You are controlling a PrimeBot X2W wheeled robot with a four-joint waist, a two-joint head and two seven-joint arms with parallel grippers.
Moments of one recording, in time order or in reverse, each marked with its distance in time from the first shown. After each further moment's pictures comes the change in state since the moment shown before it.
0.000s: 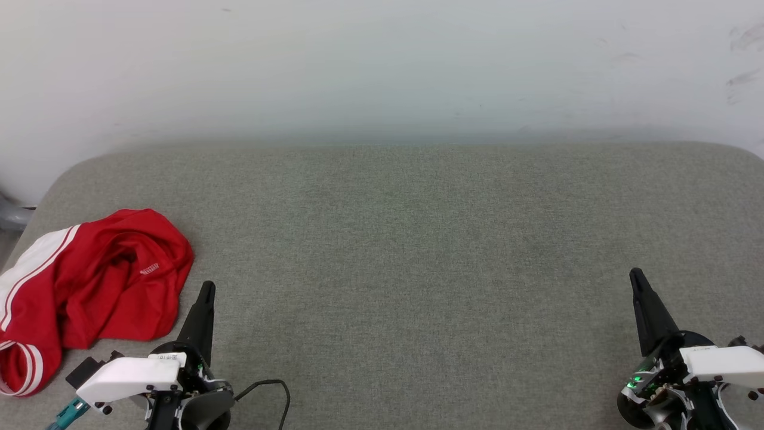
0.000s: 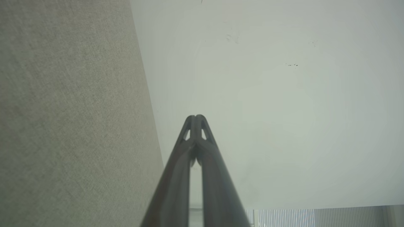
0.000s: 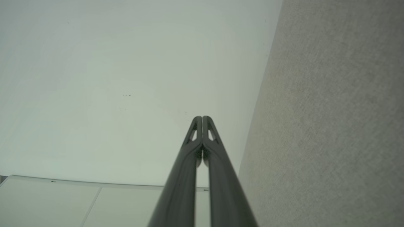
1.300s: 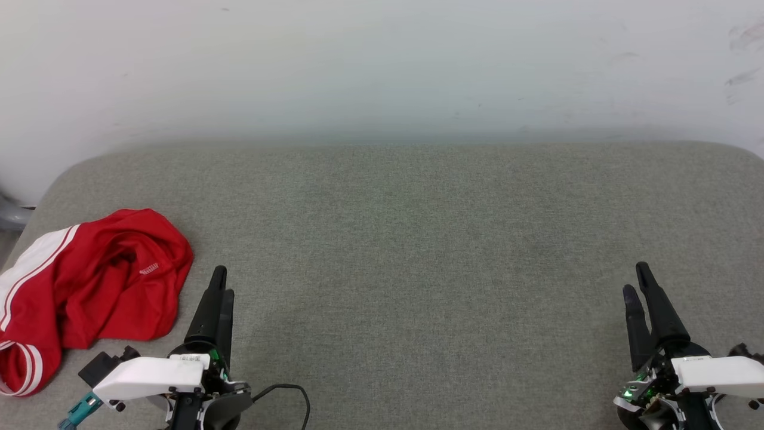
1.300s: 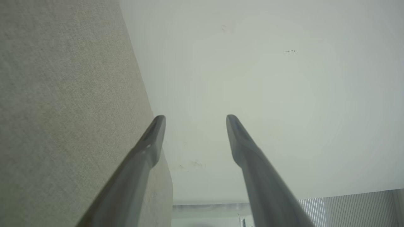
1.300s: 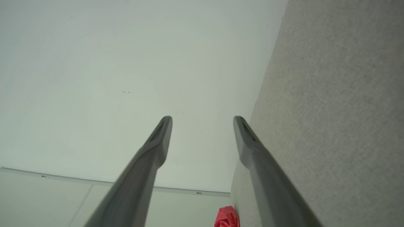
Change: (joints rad) left arm 0.031 -0.002 -0.079 -0.068 0.055 0.000 -0.078; right arm 0.050 -0.001 0.046 -0.072 -0.047 0.000 -0.075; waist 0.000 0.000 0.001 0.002
